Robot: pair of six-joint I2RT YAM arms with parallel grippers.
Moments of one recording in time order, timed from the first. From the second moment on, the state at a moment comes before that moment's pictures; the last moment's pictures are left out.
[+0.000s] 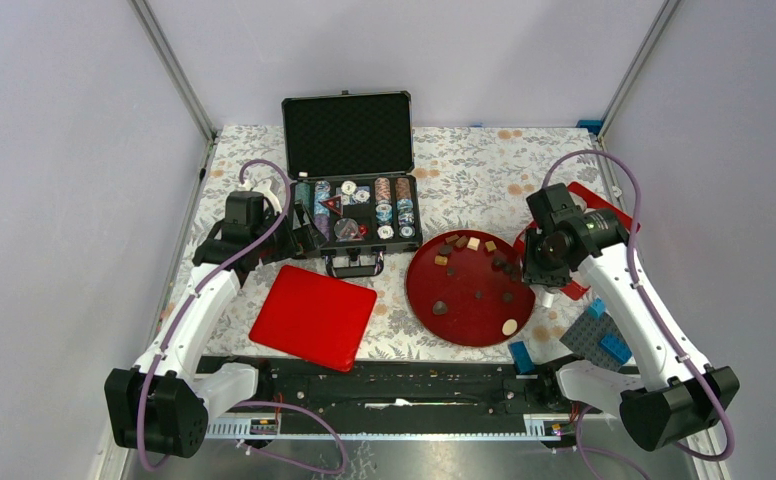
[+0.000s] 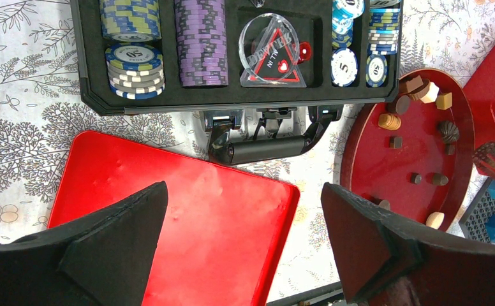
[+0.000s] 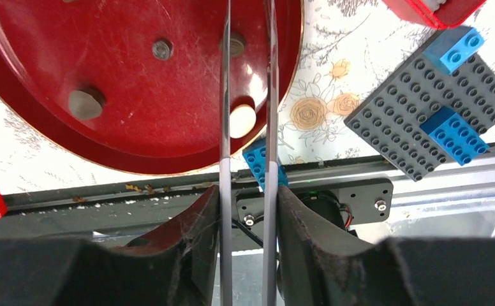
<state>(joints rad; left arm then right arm) -0.14 1.07 0.86 -0.54 0.23 -0.45 0.33 1.13 1.19 -1.33 0.14 0.46</state>
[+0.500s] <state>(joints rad) -0.14 1.07 0.86 -0.54 0.23 -0.45 0.33 1.15 1.12 -1.35 0.03 0.45</state>
